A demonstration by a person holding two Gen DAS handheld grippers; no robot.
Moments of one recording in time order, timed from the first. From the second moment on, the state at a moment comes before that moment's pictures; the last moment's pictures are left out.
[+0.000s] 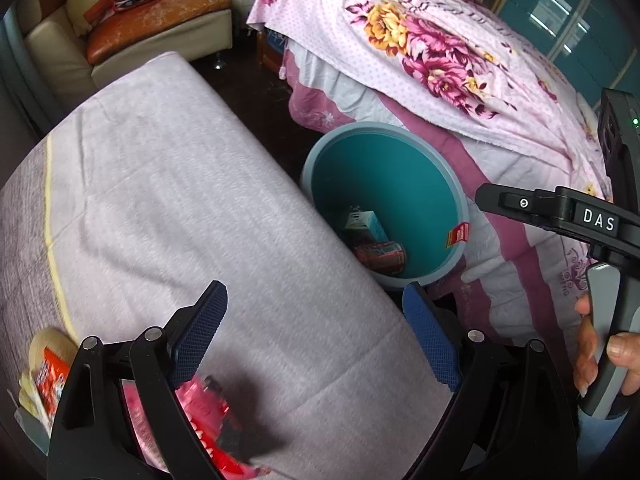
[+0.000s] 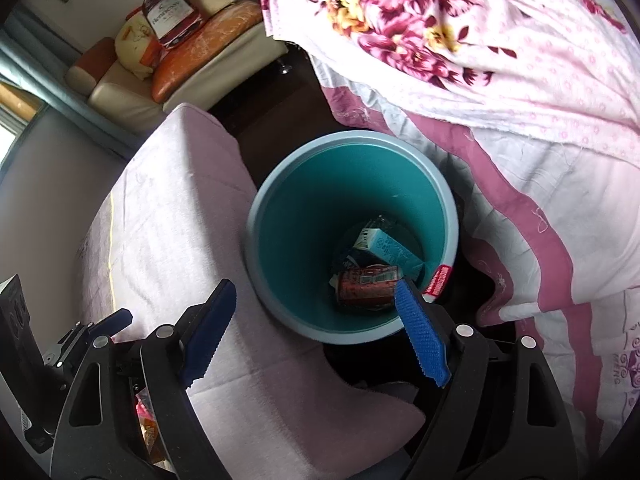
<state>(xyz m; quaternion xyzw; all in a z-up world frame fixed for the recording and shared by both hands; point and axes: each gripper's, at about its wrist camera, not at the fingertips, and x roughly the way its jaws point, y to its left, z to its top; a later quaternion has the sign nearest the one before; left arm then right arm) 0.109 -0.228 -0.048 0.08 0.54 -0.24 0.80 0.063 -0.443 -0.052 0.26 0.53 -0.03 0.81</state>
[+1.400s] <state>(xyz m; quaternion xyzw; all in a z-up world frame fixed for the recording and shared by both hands) -0.003 0.003 -0.046 -0.03 0.55 -0.15 0.82 0.034 -0.220 -0.044 0.15 0.59 0.15 0.78</state>
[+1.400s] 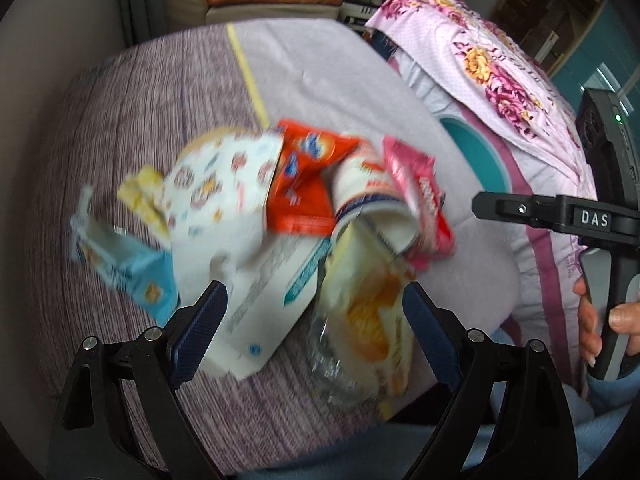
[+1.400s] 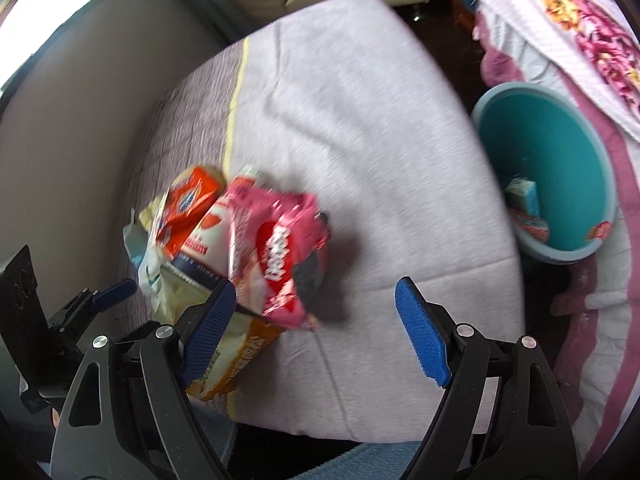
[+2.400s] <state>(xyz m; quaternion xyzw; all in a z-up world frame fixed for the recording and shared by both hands) -0.024 -0.027 -0.073 -0.04 0.59 -0.19 0.78 0.028 -0.201 -0.049 0.16 0.57 0.20 0.78</state>
